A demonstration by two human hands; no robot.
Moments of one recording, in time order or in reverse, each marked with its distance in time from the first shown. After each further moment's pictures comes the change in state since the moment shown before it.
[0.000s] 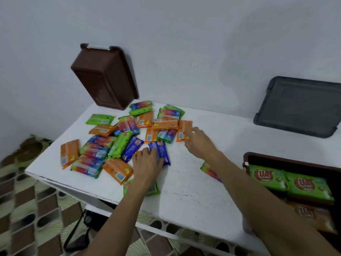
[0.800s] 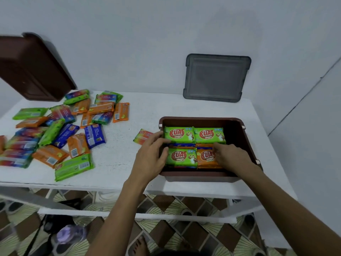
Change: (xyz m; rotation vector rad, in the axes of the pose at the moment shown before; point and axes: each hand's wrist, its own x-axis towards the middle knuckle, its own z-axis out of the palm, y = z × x) left_hand -0.145 0.204 -0.005 -0.603 0.154 0.535; right_hand -0.299 0.174 -0.110 -0.197 -0.199 0.500
